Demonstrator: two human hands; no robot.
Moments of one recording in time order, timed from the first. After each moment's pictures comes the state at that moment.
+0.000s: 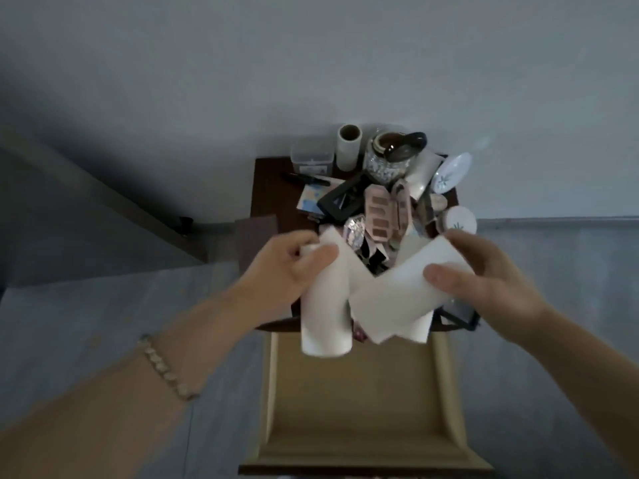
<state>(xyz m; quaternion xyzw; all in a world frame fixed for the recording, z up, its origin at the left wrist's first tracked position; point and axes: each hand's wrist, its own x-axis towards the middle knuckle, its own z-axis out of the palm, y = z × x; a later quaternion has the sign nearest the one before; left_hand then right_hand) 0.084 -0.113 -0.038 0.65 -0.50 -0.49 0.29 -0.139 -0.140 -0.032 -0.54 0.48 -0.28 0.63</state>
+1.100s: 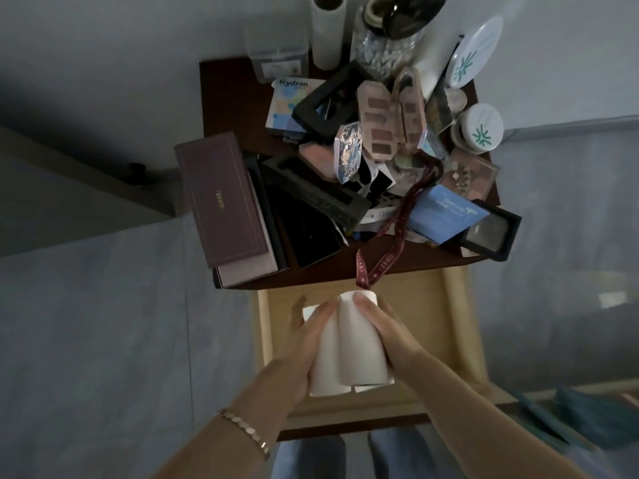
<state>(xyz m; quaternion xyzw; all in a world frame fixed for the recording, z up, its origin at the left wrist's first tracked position) 0.041 -0.005 -0.215 0.69 -0.02 -0.69 0.21 -0.092 -0.022 -0.228 -0.20 0.62 -0.15 0.74</state>
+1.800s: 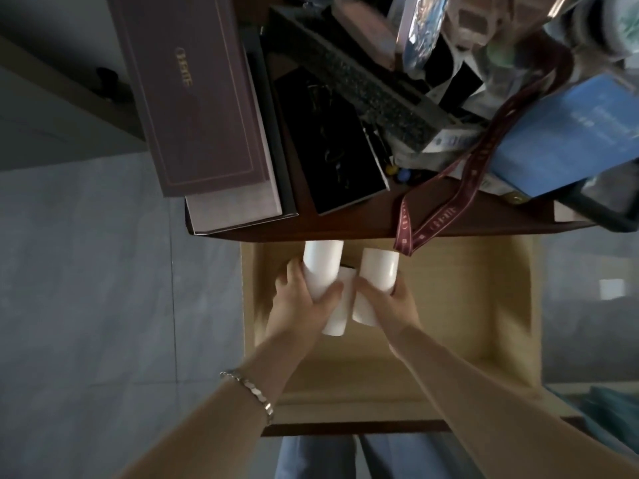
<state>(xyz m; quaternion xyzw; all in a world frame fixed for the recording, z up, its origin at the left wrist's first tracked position) 0.056 0.018 -0.335 0.80 -0.33 -0.50 0.06 -0.078 0.004 -0.363 -0.22 0.73 -0.14 0.63</state>
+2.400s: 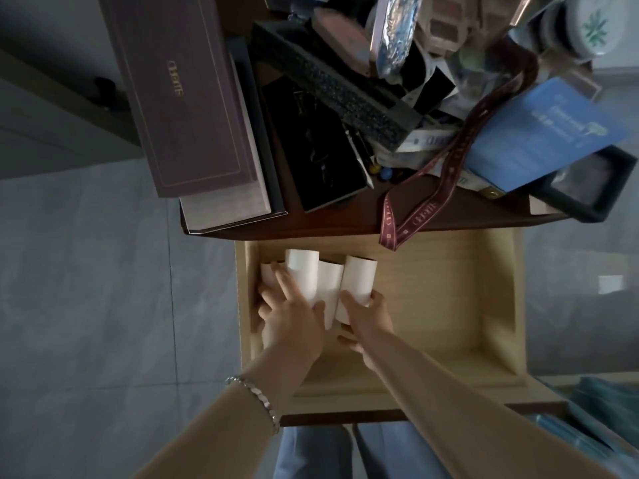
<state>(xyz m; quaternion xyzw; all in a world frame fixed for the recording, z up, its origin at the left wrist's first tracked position) 0.041 0.032 -0.323 0.80 -0.38 -0.44 -0.14 -0.058 0.024 -0.362 -0.08 0.78 -0.06 0.62</state>
